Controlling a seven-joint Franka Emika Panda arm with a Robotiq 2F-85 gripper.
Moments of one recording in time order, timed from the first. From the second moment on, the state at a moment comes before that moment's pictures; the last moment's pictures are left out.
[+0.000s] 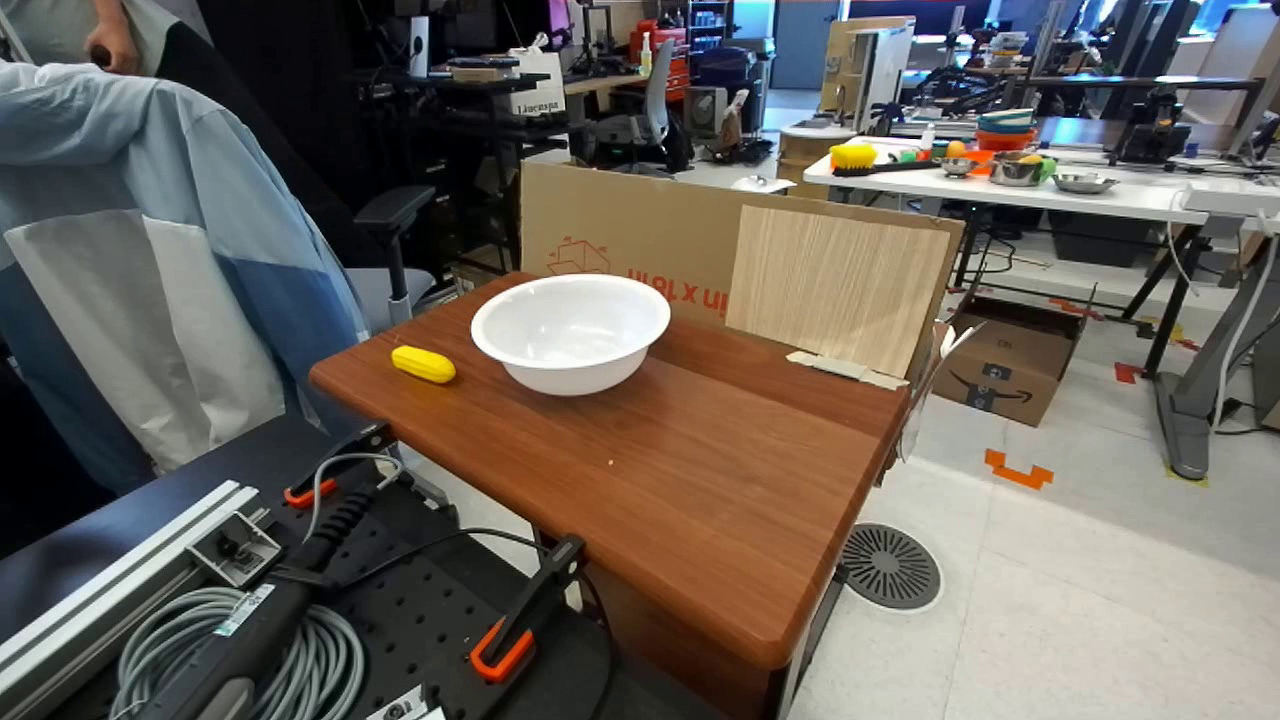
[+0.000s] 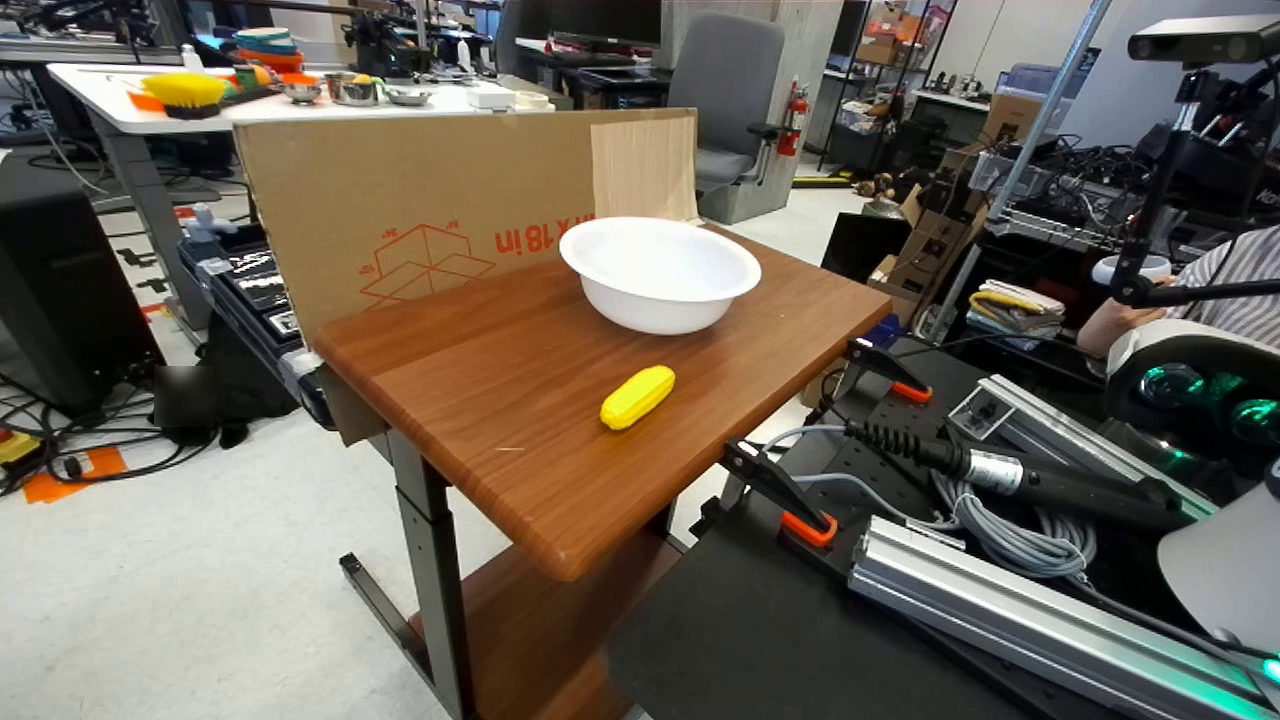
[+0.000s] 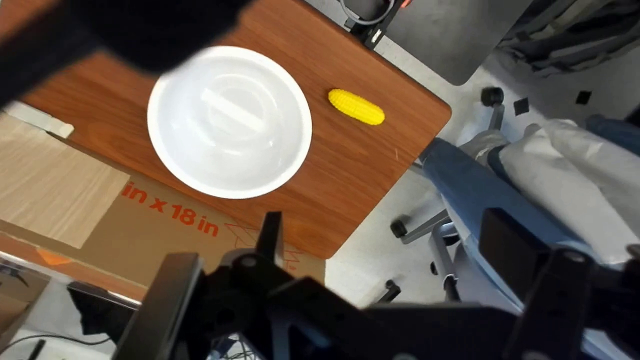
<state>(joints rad) 0.17 -0.54 -0.02 -2.32 0.11 1.90 -0.51</state>
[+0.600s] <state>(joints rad) 0.21 -0.51 -0.03 -2.30 0.10 1.85 -0.66</state>
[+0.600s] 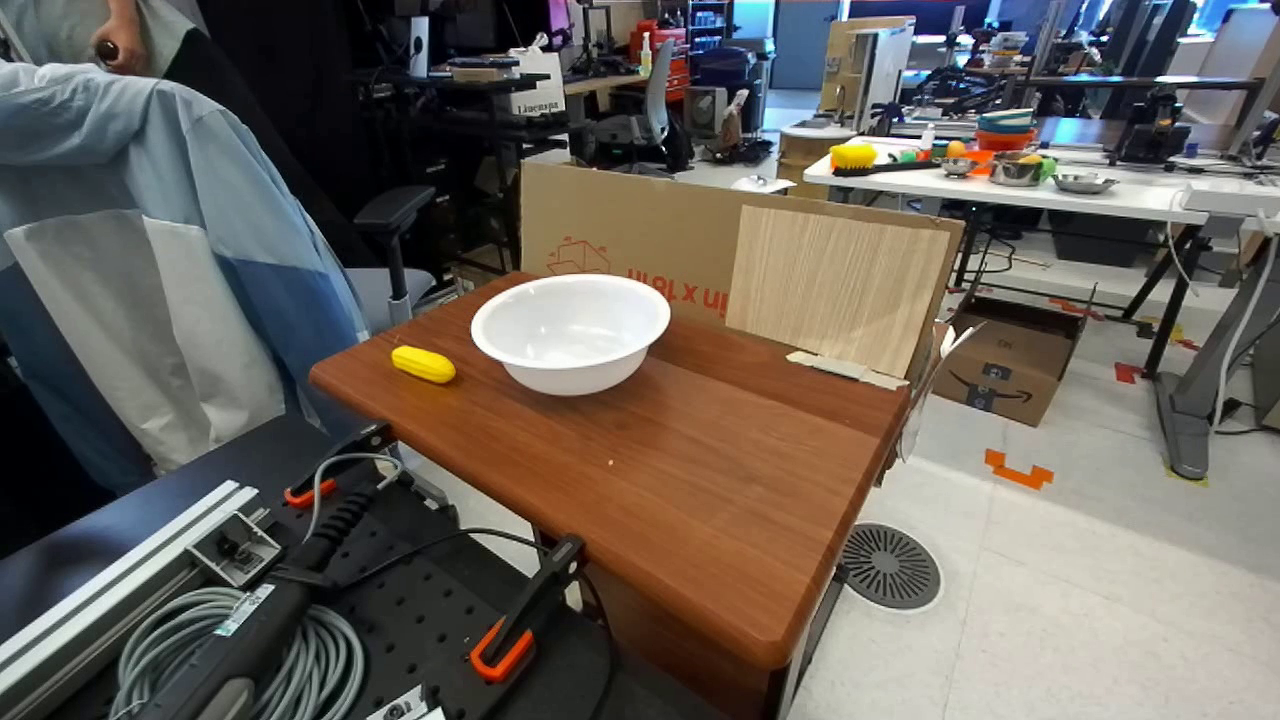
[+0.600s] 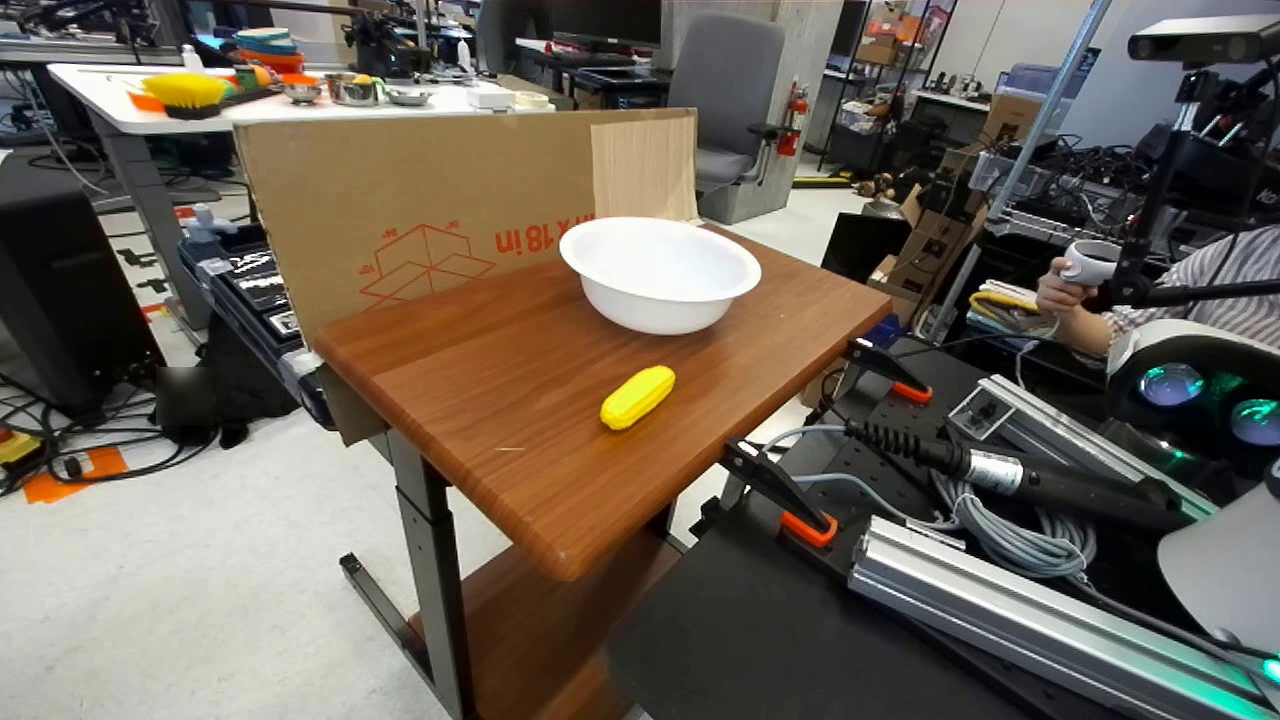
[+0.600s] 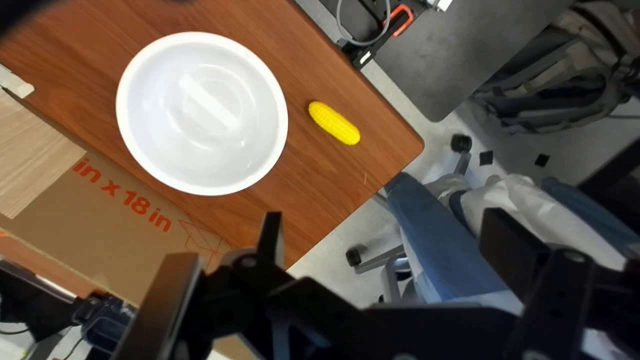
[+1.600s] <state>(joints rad) 0.24 -0.26 0.01 -2.13 0.07 1.63 -1.23</state>
